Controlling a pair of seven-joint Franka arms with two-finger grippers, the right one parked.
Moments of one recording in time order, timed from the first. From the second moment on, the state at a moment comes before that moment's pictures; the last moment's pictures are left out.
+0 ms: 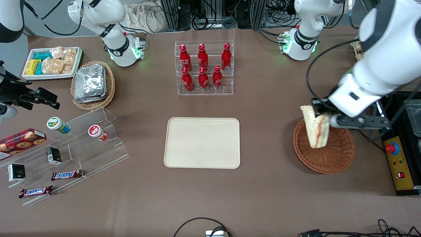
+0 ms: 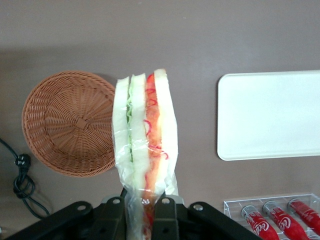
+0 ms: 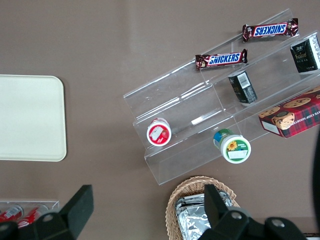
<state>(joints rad) -0.13 0.25 -0.25 -1.30 0.03 1.53 -0.27</state>
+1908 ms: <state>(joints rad) -0.37 0.87 -0.40 -1.28 0.38 2.08 -0.72</state>
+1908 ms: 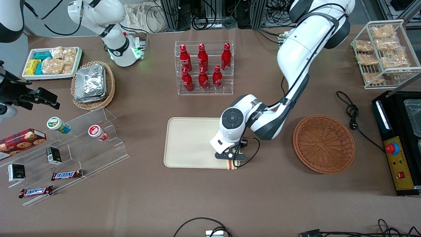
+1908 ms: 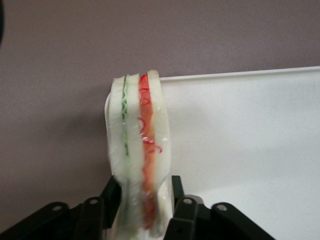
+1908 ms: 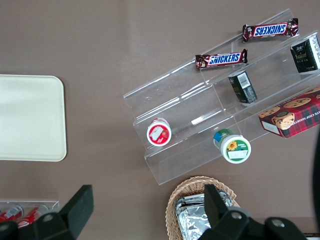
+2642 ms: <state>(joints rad) -0.37 0.66 -0.28 -1.33 0.27 2.09 -0.71</state>
